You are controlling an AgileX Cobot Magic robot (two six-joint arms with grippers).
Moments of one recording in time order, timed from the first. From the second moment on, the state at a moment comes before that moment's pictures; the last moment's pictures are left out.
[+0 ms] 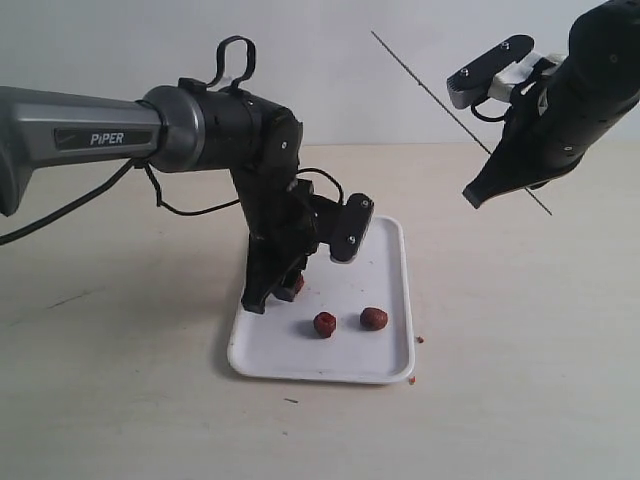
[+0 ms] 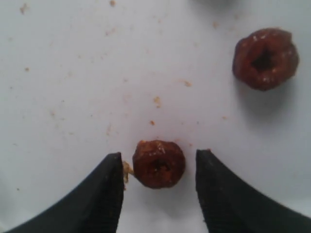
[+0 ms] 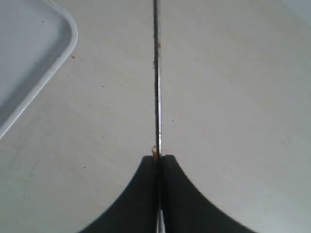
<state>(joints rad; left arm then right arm) -0.66 2.30 -1.76 0.02 0.90 1.25 0.14 1.74 -1.21 -0.30 0.62 -0.11</state>
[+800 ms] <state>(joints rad) -0.66 2.32 -1.76 0.05 0.88 1.24 0.14 1.74 -1.21 -0.30 0.62 -0.11</state>
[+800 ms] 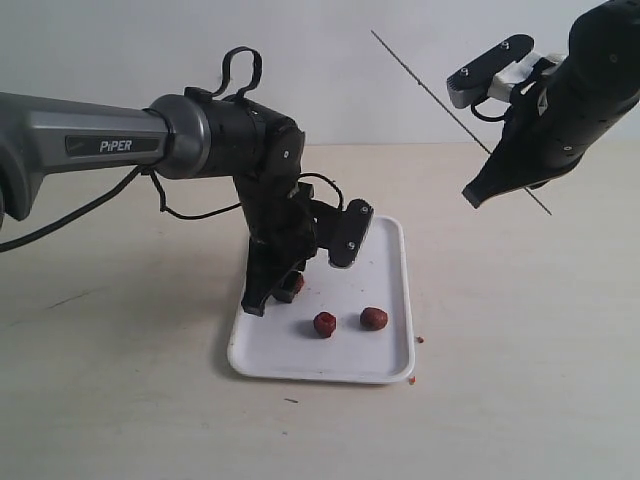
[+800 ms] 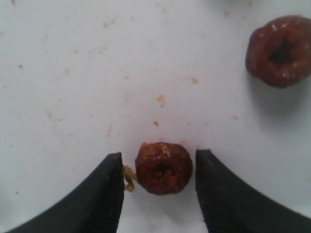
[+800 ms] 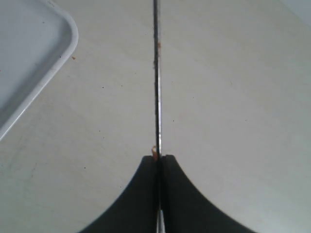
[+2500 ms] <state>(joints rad) -0.29 2.11 -1.77 -0.74 1.07 1.22 0.14 1.85 -1.21 -0.08 0.66 -0.53</state>
